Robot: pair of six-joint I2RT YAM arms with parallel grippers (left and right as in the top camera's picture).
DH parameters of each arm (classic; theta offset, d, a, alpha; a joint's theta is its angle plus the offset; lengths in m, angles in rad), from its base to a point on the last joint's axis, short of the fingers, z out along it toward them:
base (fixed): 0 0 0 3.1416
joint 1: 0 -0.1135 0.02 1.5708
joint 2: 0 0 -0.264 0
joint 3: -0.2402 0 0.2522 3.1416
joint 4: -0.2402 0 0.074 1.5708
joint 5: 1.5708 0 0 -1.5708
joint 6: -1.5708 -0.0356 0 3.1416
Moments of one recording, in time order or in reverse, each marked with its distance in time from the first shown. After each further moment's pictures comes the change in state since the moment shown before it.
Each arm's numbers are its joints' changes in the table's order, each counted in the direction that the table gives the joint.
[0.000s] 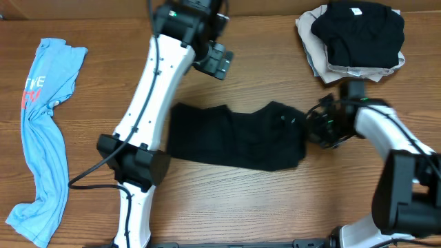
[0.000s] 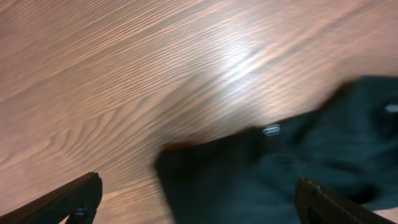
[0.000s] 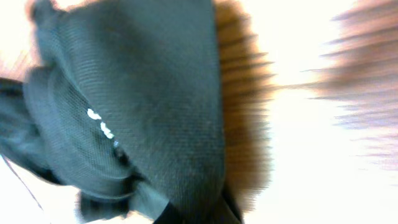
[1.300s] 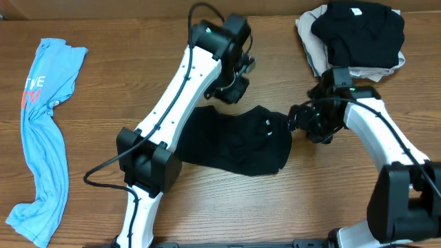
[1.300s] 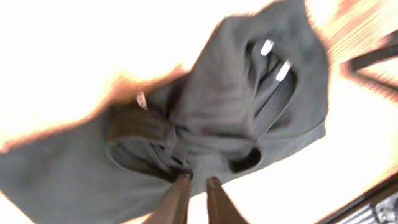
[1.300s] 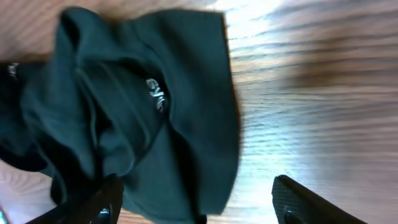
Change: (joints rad) left arm 0.145 0.000 0.179 -0.026 0.225 -0.040; right arm -0.174 -0.027 -0.077 -0.079 0.127 -0.056
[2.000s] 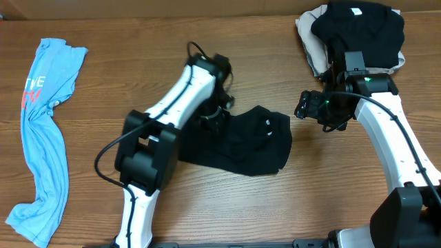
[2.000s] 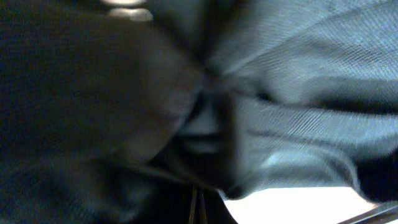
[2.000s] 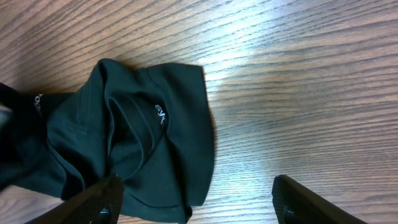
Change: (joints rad) left arm -0.047 -0.006 0.571 0.218 -0.019 -0.049; right arm 0.000 -0.082 -0.182 -0.151 0.169 0.000
